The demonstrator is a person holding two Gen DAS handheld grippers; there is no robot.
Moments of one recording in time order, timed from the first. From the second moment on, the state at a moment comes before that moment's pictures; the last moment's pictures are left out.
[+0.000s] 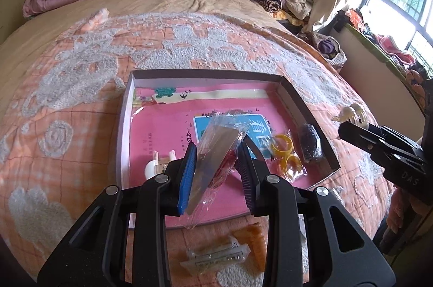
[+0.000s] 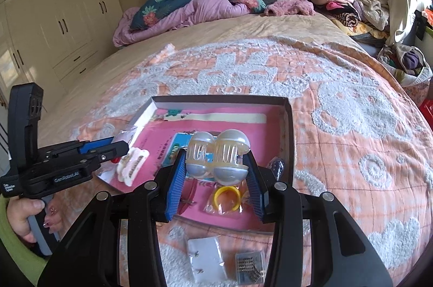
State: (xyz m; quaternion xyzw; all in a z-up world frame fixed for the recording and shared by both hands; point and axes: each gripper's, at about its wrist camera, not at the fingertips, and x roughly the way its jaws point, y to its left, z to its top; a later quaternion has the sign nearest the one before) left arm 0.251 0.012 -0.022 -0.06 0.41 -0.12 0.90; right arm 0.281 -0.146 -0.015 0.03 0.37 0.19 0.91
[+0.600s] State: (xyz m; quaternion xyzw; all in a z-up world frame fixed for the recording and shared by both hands) left arm 0.258 0.003 -0.042 -0.06 0.43 -0.13 0.89; right arm 0.300 -0.139 -0.055 0.02 0.41 0.18 0.89
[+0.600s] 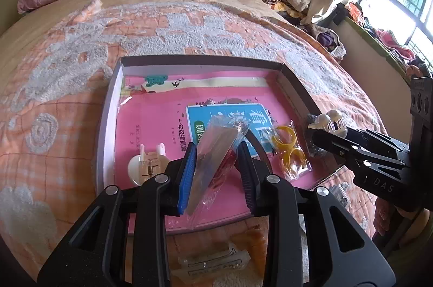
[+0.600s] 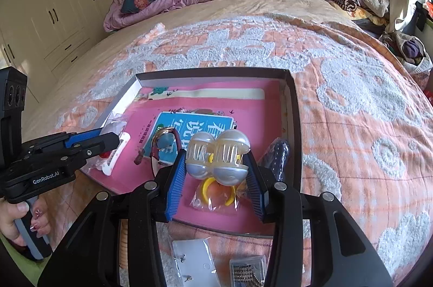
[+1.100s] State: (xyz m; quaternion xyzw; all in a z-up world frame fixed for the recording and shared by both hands) left arm 0.257 0.002 -0.046 -0.06 0.43 -0.13 0.89; right arm 0.293 -0.145 -0.056 0.04 0.41 0.18 0.89
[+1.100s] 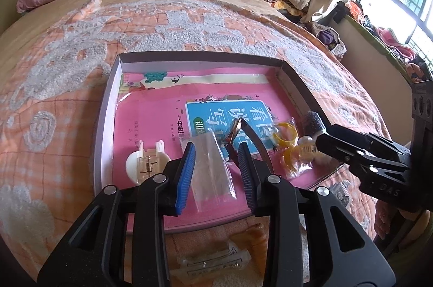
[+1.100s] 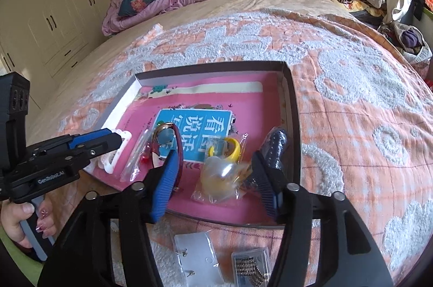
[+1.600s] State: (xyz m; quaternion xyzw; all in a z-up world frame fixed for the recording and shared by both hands) left arm 0.239 0.014 -0.018 -0.07 0.41 -0.09 0.91; right arm 0.267 -0.159 -0.022 0.06 0.37 0.17 0.91
